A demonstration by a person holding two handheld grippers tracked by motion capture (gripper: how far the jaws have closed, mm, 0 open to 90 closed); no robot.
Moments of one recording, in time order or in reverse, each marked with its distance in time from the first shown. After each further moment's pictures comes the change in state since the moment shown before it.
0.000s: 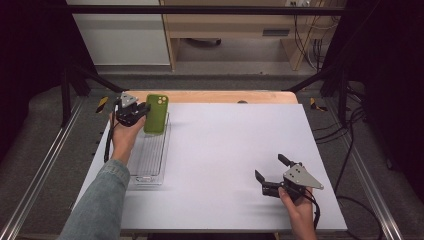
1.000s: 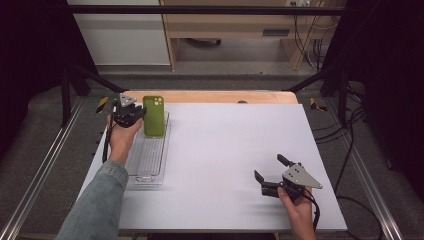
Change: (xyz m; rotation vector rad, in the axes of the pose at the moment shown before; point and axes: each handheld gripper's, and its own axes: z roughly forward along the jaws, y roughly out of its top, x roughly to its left) left arm 0.005 -0.003 -0.005 0.072 0.030 -0.022; right arm 0.001 -0.001 0.002 0.008 0.003 0.002
